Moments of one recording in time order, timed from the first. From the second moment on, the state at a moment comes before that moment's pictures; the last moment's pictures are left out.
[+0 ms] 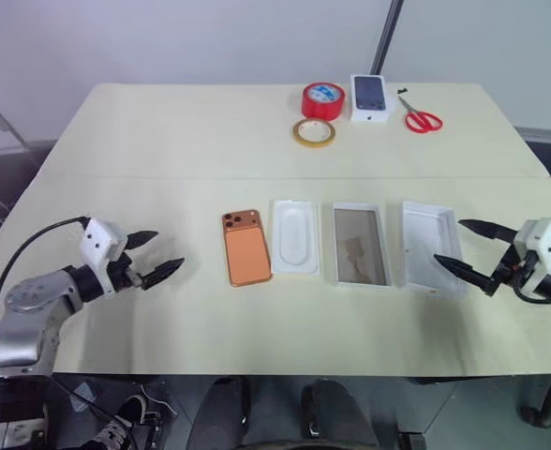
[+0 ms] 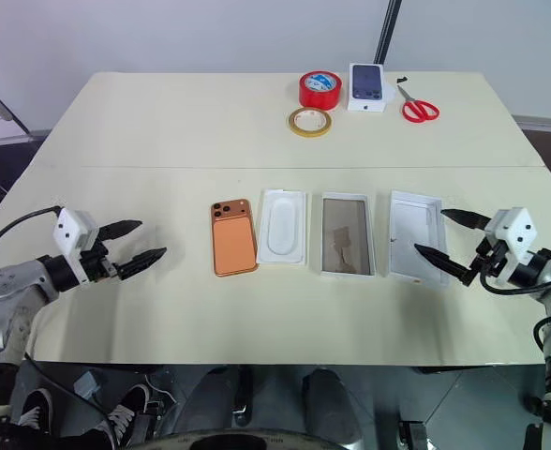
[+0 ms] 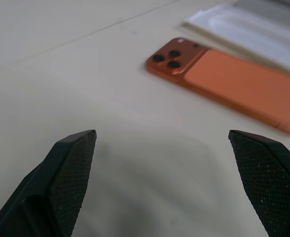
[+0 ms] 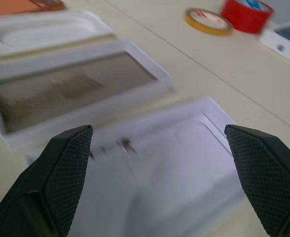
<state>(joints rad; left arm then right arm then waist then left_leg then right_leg) -0.13 0.69 0.21 -0.07 -0.47 0.40 -0.91 -0.15 -0.84 -0.32 0.29 0.42 -0.11 1.21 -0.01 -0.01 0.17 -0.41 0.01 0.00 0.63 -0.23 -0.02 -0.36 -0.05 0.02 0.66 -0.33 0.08</state>
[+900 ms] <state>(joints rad) -0.61 0.14 0.06 -0.13 -0.51 1.36 -0.32 -0.25 -0.70 -0.09 0.08 0.40 -0.07 1.20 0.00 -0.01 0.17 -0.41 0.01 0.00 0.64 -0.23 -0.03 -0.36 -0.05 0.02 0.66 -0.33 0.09</state>
